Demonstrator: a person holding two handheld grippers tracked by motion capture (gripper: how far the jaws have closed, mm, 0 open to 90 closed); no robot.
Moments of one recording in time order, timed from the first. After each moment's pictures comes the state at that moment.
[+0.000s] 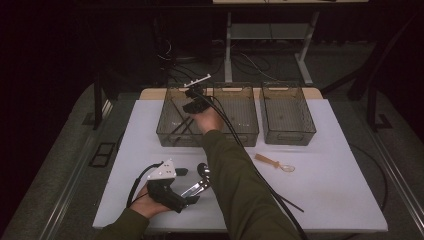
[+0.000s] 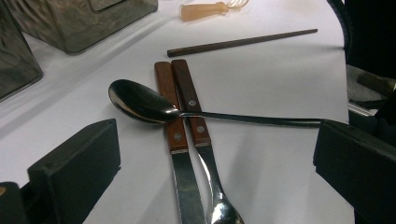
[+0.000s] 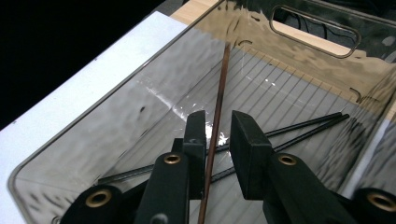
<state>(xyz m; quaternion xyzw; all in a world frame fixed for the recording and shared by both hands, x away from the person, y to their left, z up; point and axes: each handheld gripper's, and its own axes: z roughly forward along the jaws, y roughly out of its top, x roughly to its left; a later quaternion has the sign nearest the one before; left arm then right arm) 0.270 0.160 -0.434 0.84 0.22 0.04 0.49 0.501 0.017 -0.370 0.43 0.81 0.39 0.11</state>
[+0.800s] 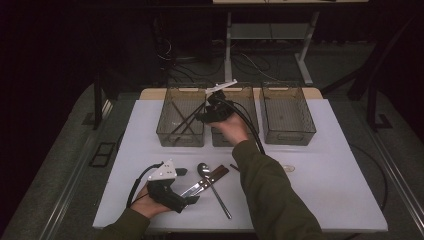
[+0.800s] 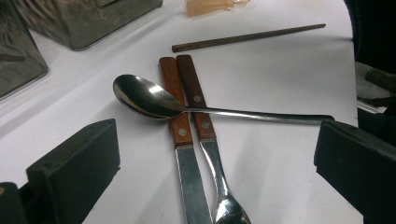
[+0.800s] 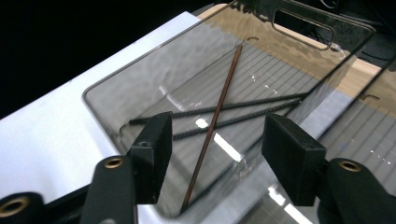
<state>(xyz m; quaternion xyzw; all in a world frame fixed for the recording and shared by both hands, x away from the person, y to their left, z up) 0.269 0.159 -0.436 0.84 0.23 0.05 0.48 0.453 -0.053 -0.353 0.36 0.82 0.43 0.09</state>
